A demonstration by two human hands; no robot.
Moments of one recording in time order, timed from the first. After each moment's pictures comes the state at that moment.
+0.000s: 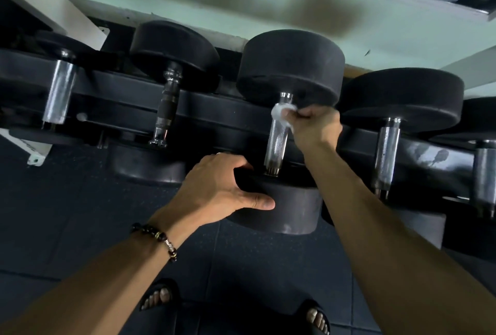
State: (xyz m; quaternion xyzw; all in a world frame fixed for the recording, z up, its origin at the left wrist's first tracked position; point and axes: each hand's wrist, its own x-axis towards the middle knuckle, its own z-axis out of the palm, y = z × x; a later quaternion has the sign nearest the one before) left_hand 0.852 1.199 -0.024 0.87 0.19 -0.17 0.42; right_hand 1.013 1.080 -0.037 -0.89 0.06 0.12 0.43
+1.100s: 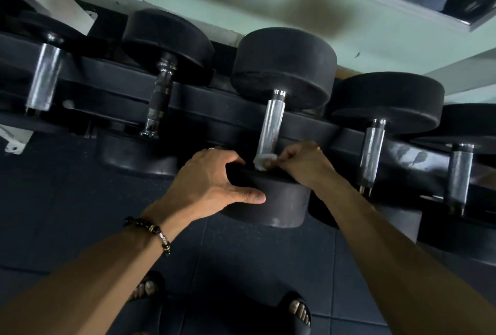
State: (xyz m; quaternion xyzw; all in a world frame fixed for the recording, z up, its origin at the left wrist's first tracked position) left_hand 0.849 1.196 -0.024 0.88 0.18 -0.16 0.42; right_hand 0.986 1.039 -0.038 -0.91 -0.08 0.35 0.22
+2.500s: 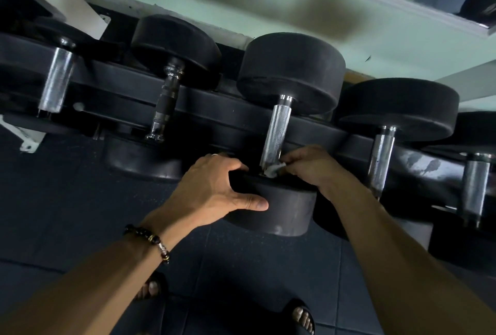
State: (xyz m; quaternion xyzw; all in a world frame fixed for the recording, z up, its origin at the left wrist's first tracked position) left_hand 0.848 1.195 -0.023 0.87 0.19 -0.17 0.41; right_hand 1.001 1.036 -0.050 -0.86 -0.05 0.41 0.30
